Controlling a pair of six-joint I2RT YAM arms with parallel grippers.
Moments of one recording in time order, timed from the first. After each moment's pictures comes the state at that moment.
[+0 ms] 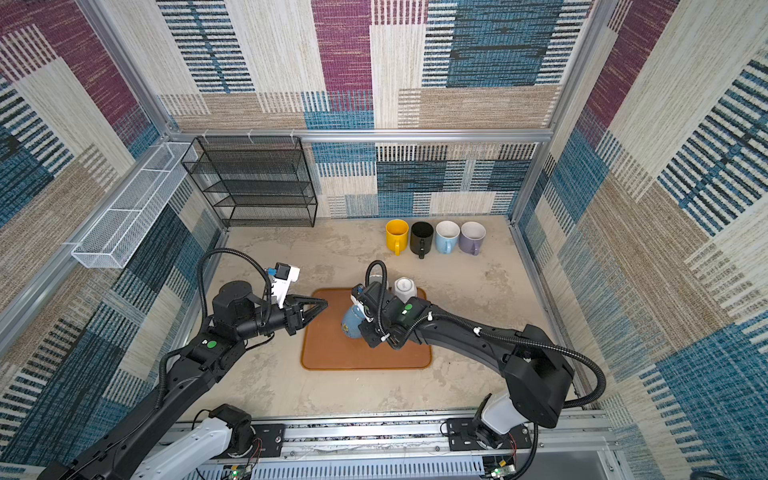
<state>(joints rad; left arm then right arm) -0.39 0.88 0.67 -0.11 0.68 -0.40 0.88 1.49 1.05 -0.53 -0.01 0.22</state>
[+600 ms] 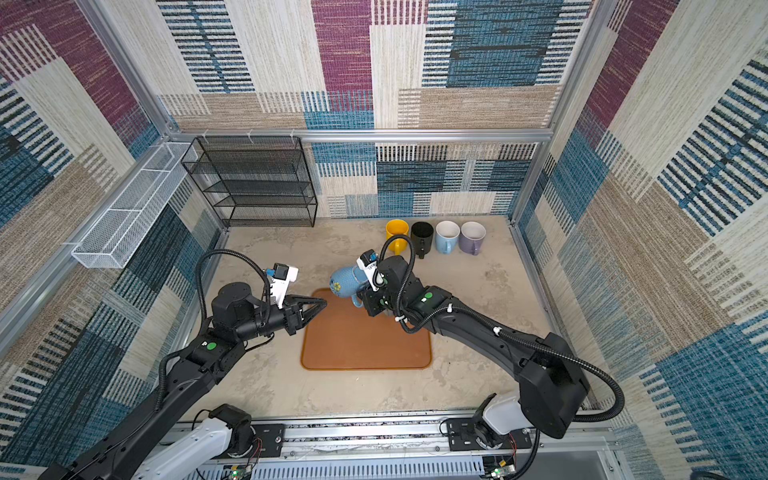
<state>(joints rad) -0.39 0.87 0.66 -0.08 0.66 -0.43 0.74 1.42 1.06 -0.23 -0.17 0.22</state>
